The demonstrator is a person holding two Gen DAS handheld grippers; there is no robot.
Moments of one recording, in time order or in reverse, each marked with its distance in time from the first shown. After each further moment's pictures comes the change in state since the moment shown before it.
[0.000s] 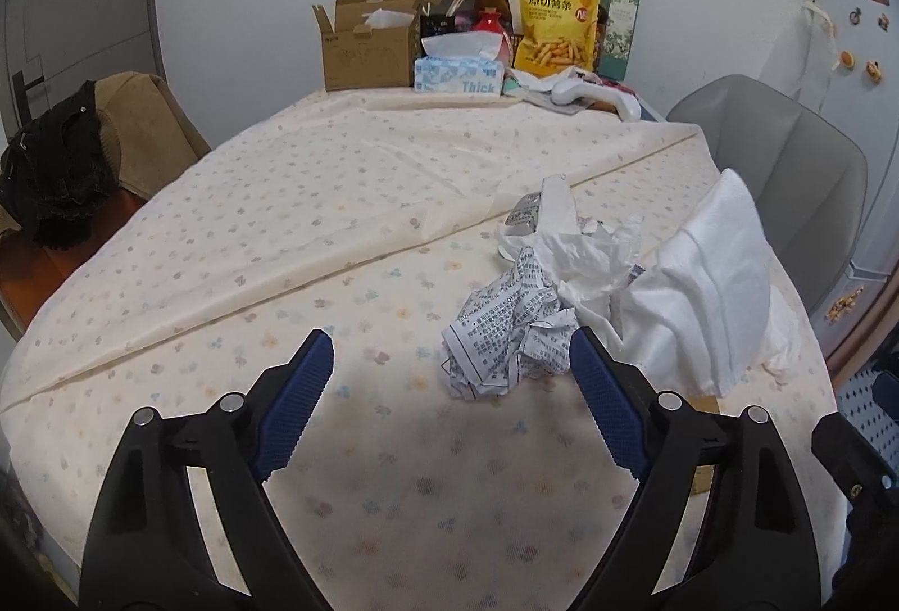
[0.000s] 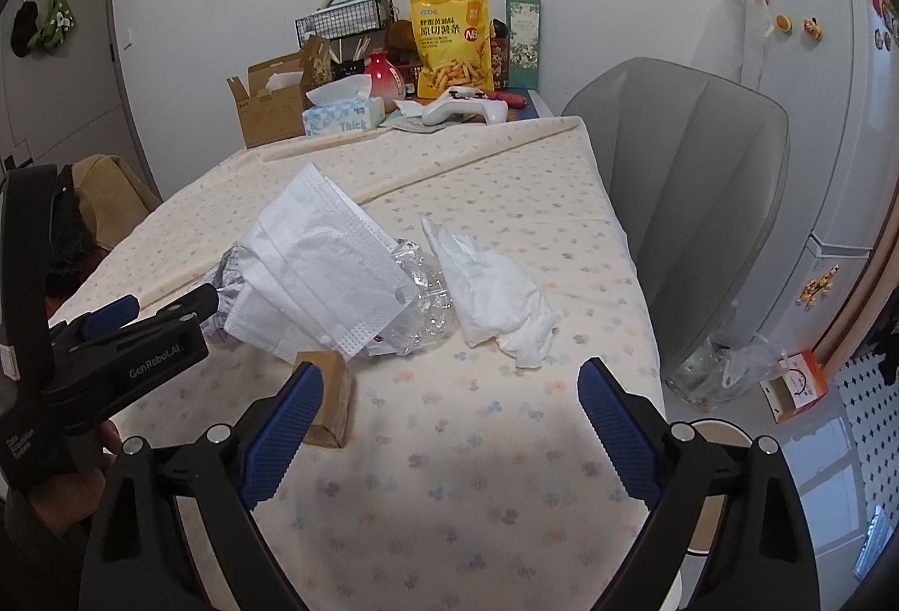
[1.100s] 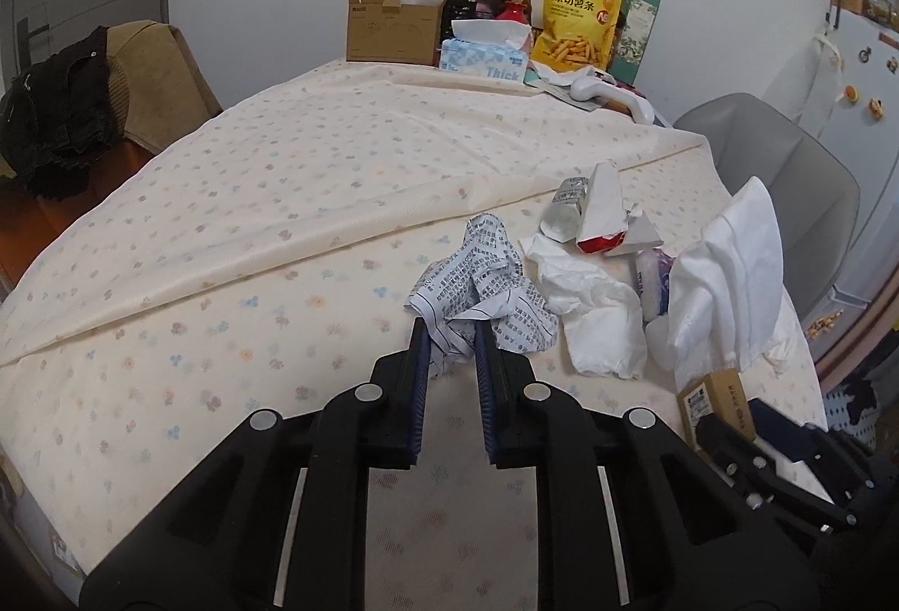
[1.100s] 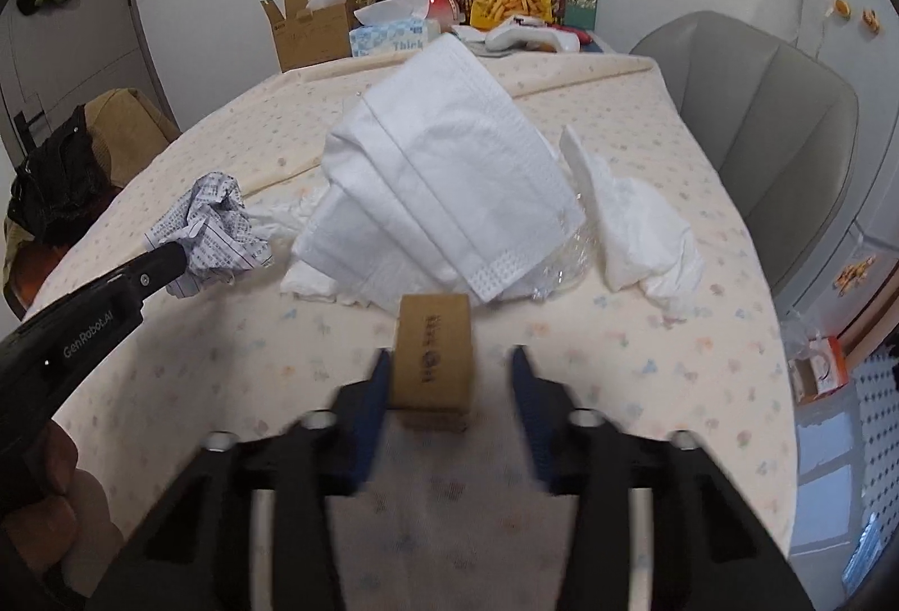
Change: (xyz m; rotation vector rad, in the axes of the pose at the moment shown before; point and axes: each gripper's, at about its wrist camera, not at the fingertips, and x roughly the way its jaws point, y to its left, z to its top) left arm -0.009 0.046 -0.016 -0.088 0.030 -0.055; right arm 0.049 0.061 -0.017 -0.035 0.163 0.080
